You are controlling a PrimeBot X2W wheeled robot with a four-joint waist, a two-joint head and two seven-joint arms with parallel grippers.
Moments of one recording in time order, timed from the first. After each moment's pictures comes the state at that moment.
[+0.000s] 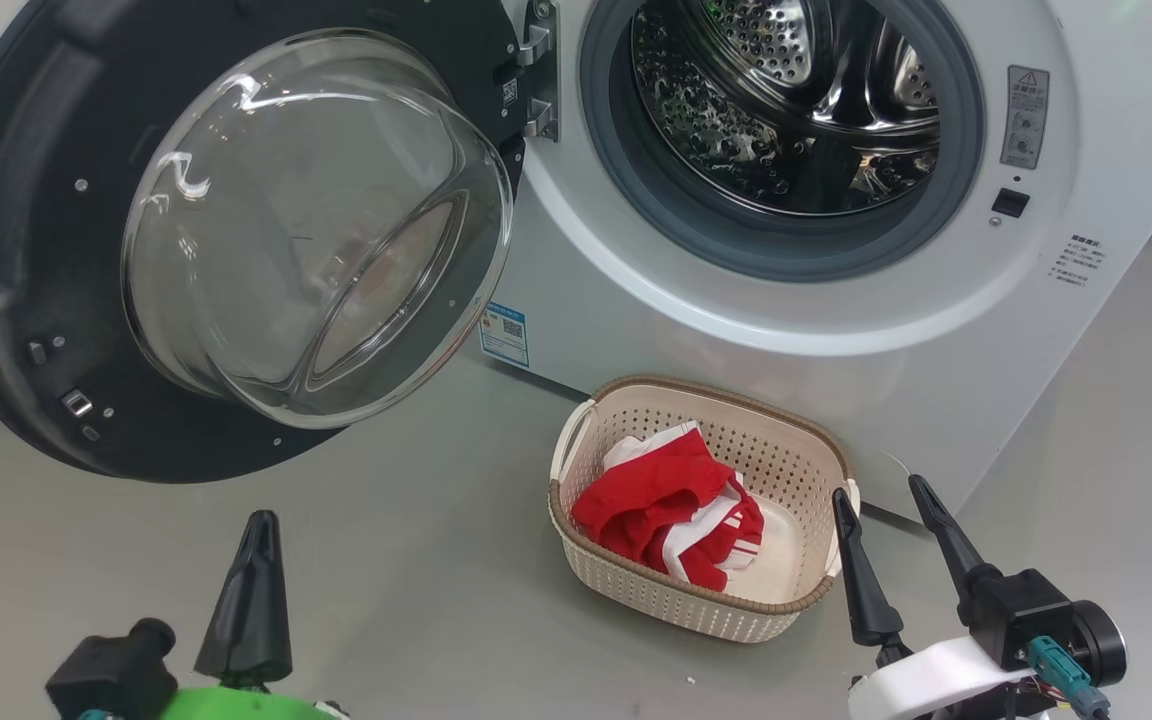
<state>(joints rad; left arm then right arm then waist) 0.17 0.06 -0.17 -0.17 -0.46 0.04 -0.11 0.10 -0.09 0.27 0.05 0.25 -0.08 -0.23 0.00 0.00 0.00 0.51</state>
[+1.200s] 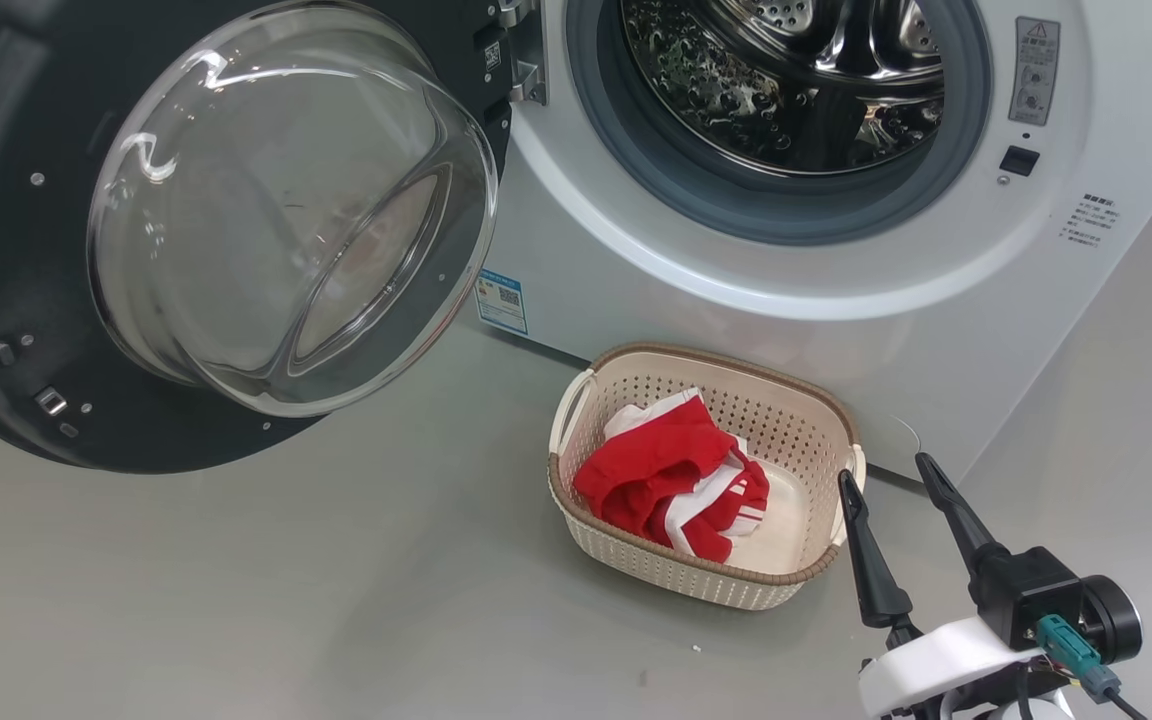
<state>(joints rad) -0.17 0.20 0.31 -0.42 -1.48 -0.06 -0.12 0.08 -0.12 0.28 0.02 0.24 -0.08 -0.19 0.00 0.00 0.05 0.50</state>
